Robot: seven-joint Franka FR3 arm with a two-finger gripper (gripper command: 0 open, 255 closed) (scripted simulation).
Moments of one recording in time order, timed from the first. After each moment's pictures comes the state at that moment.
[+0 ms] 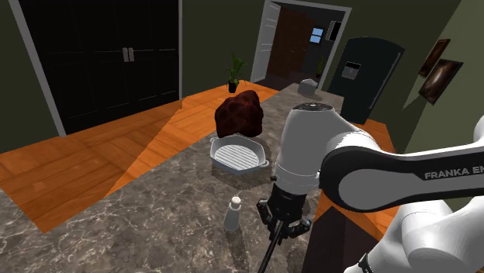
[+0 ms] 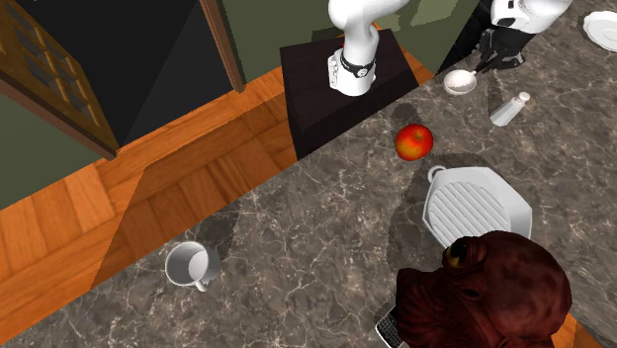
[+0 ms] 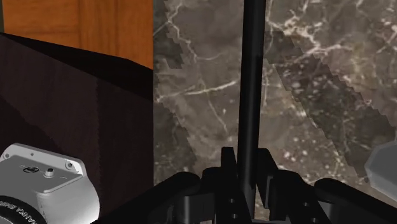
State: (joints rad) arm 0.25 -0.56 0.51 -2.60 0.44 2.00 1.69
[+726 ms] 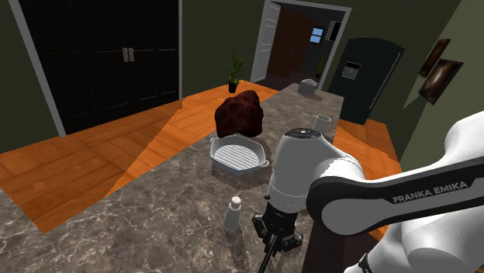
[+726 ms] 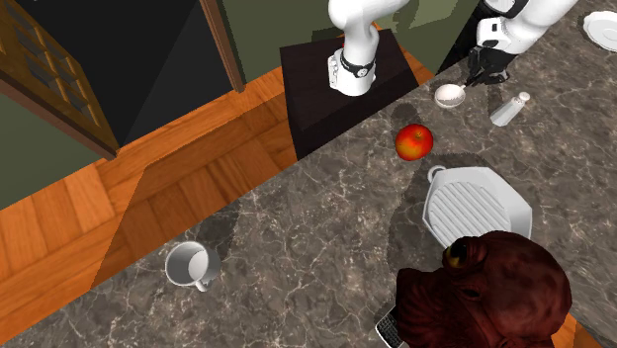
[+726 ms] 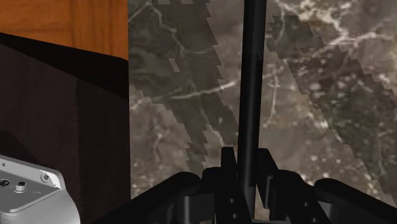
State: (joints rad) arm 0.25 -0.46 0.56 -2.68 0.47 2.18 1.67
